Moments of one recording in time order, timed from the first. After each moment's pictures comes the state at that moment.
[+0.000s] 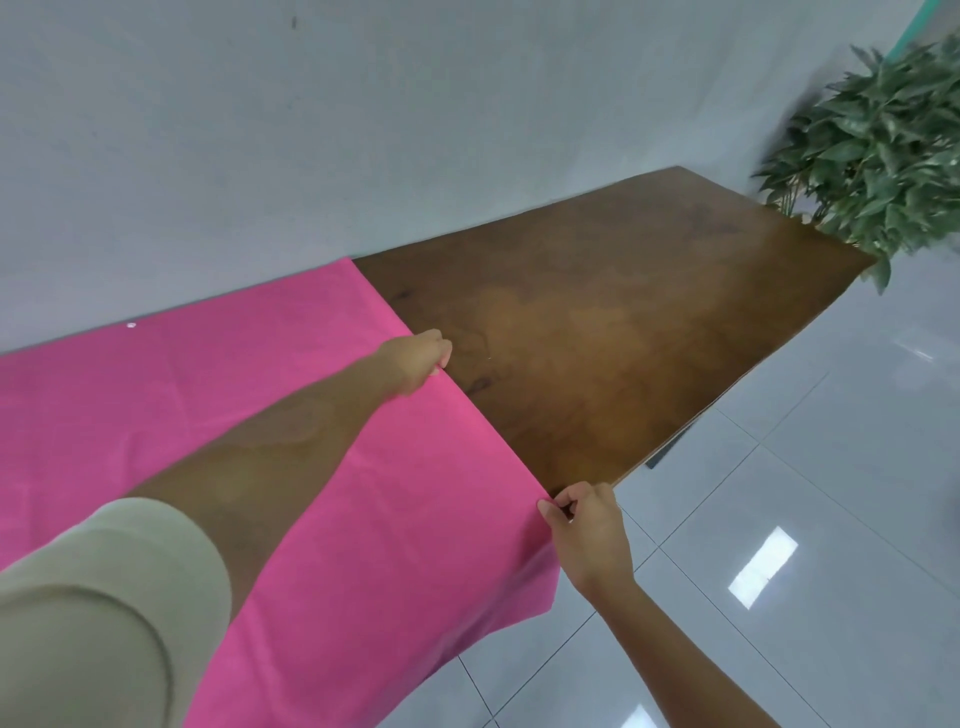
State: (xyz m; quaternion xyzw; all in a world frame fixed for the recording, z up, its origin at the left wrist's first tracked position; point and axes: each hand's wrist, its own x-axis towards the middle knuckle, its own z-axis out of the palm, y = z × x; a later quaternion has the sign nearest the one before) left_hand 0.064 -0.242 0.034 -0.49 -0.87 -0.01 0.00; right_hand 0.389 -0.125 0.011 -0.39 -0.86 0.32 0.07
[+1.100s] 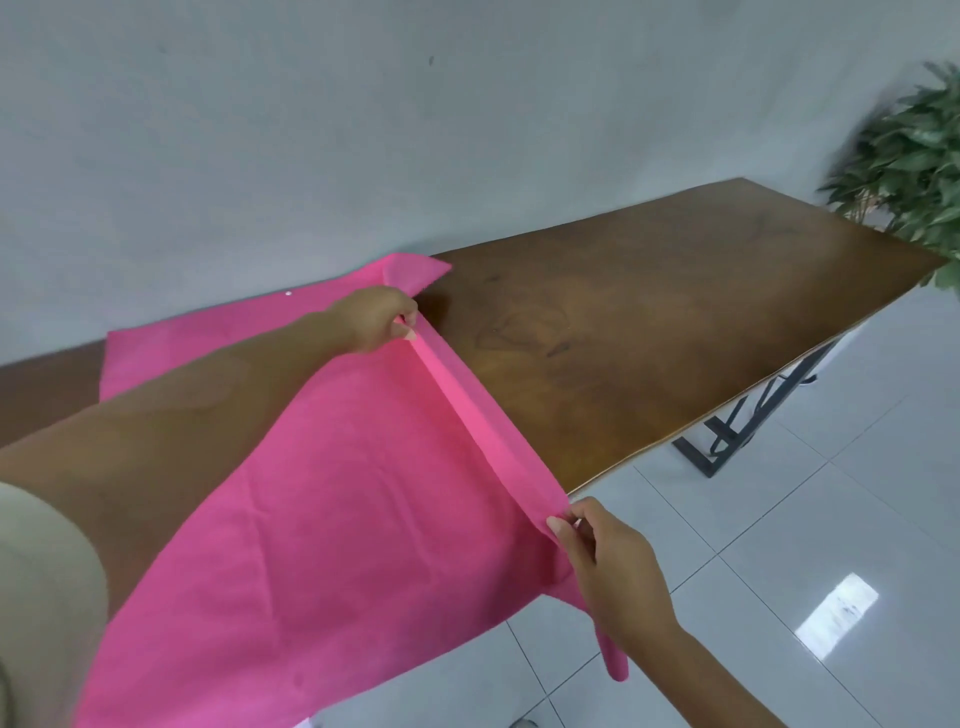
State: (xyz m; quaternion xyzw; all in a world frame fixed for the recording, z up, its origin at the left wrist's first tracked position) left_hand 0.106 -0.449 0.133 -0.43 -0.90 -0.10 -0.03; right_hand 0.489 -0.270 0.048 -0.21 -0.92 0.33 0.07
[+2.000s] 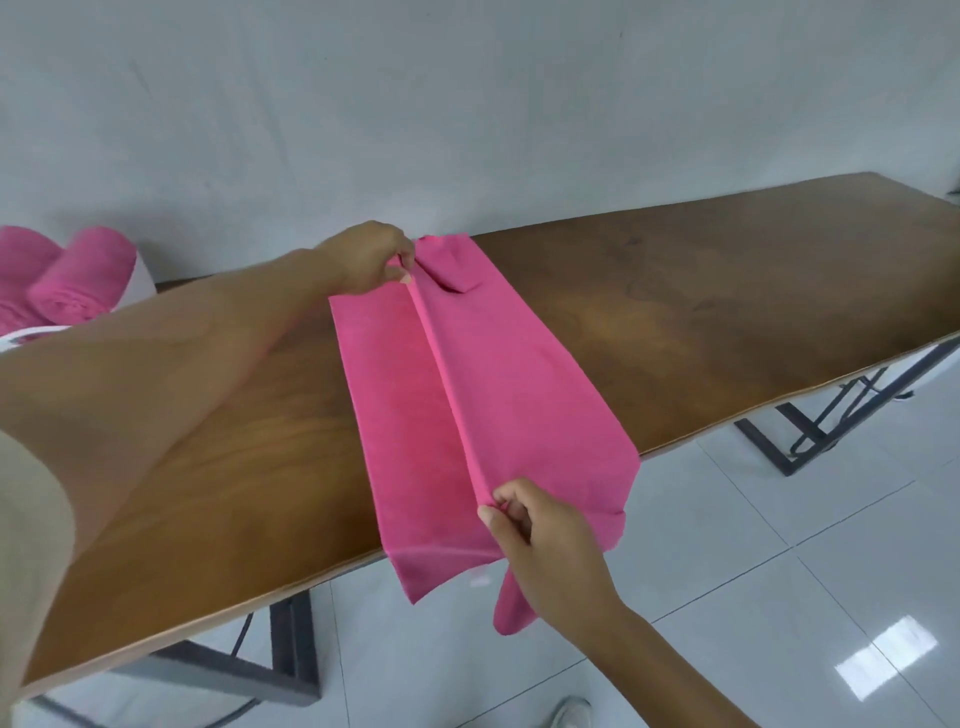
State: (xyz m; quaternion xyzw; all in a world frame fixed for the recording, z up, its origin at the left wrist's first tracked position) left_hand 0.154 -0.747 0.178 -0.40 -0.91 -0.08 0.03; right_hand 0.516 -0.570 0.073 -0.04 -0.89 0.44 0.06
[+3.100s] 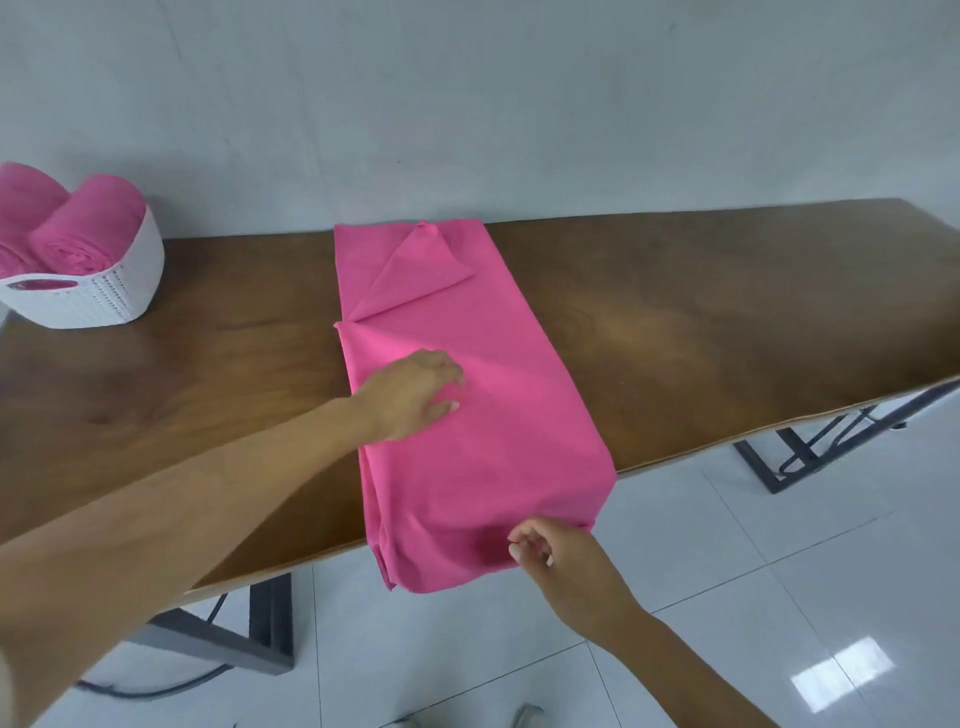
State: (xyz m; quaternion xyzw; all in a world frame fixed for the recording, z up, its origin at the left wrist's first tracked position) left_hand 0.283 -0.745 0.047 -0.38 -0.91 -0.16 -0.04; right_hand 0.511 -0.523 0.009 -0.03 -0.92 0.39 -0.09
